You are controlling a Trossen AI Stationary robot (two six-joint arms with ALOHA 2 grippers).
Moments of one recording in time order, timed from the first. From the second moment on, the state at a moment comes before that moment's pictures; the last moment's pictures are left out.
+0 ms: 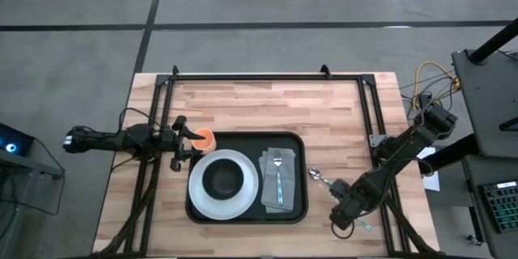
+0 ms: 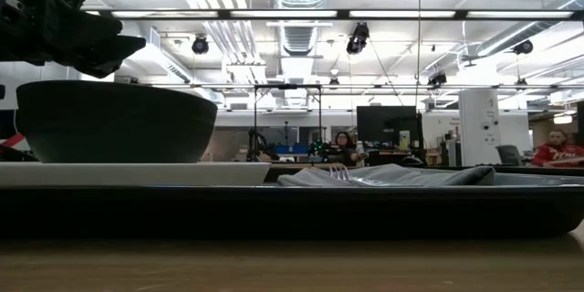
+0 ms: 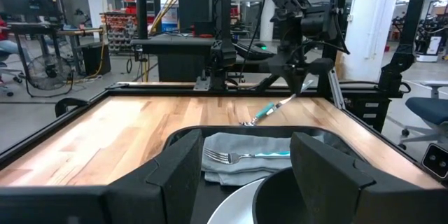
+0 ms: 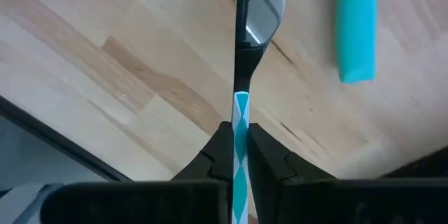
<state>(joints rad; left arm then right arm) -0.08 0.04 0.01 0.02 -0.06 -0.02 0.78 1.51 0.93 -0.84 -0.19 1.62</state>
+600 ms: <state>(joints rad) -0.08 0.04 0.01 0.02 -0.06 -0.02 0.78 1.51 0.94 -0.86 -0.15 1.78</state>
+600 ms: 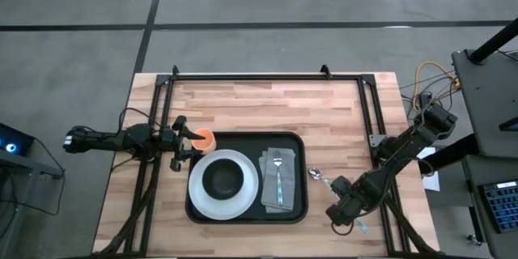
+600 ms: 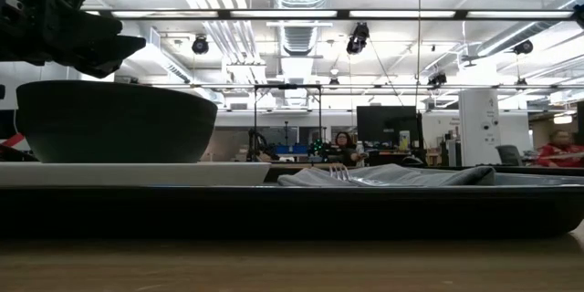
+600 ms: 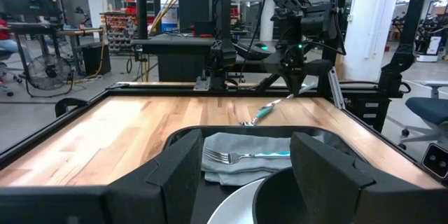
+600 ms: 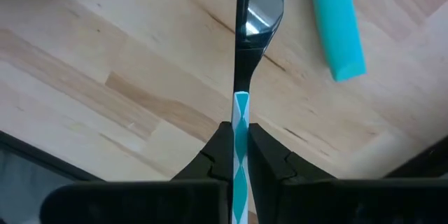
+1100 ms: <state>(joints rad) -0.08 0.04 0.01 0.02 -0.06 -0.02 0.78 1.51 0.94 -0.84 -0.13 1.75</state>
